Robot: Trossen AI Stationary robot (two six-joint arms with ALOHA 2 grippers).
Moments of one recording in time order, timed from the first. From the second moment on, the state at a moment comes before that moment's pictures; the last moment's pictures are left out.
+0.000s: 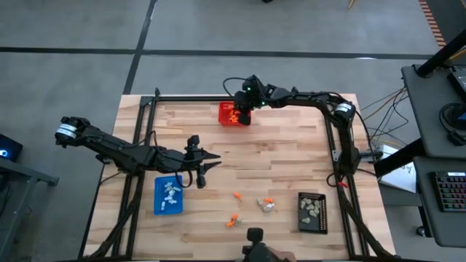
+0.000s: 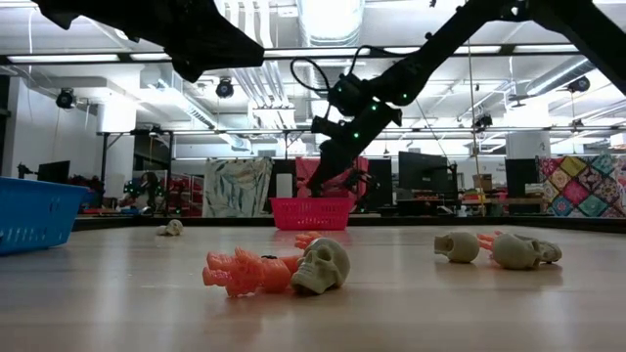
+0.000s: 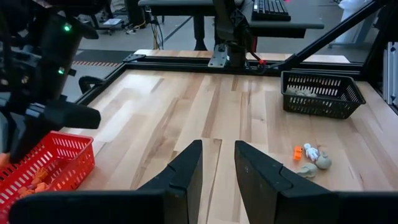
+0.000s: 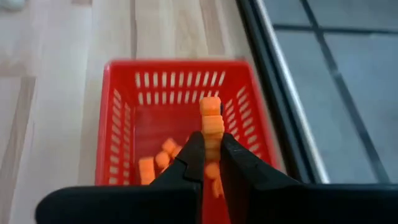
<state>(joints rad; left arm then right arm) -0.26 1.19 0.63 0.27 -0.45 -0.11 -0.58 2.04 1.46 -0.15 -0.24 -0.43</state>
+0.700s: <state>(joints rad) -0.26 1.19 0.63 0.27 -0.45 -0.11 -0.58 1.99 1.46 -0.25 -0.24 -0.29</state>
